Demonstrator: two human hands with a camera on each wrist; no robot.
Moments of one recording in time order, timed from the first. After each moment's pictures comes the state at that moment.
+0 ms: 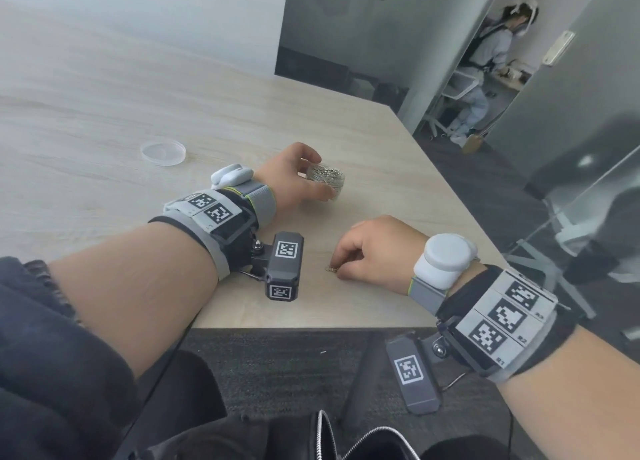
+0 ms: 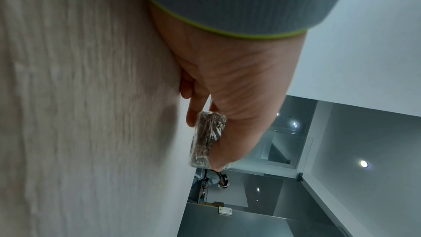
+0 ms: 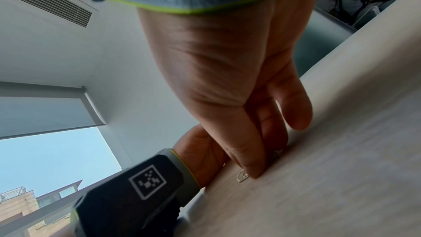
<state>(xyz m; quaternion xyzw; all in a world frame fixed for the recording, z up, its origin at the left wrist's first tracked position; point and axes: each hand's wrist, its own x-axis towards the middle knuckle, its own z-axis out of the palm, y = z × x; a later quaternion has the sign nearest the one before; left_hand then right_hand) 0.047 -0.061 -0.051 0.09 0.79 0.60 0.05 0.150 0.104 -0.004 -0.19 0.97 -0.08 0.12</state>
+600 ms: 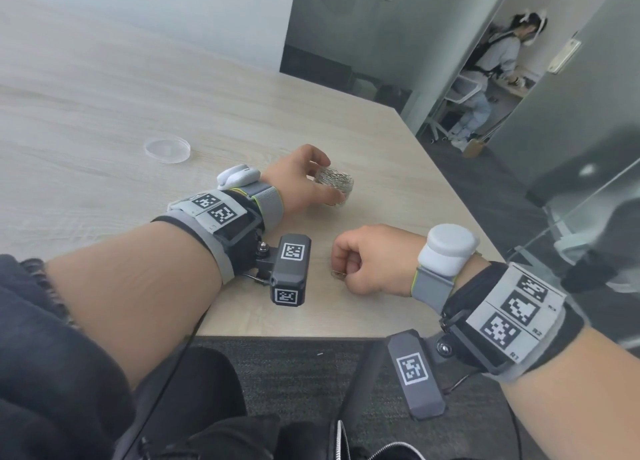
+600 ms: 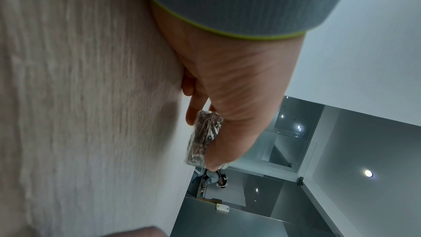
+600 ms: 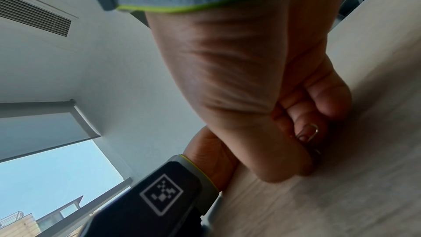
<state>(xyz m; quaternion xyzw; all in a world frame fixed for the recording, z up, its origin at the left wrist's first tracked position) 0.046 -0.061 -0.052 0.08 0.80 0.59 0.04 0.147 0.088 0.000 -0.15 0.97 -0.06 0.18</state>
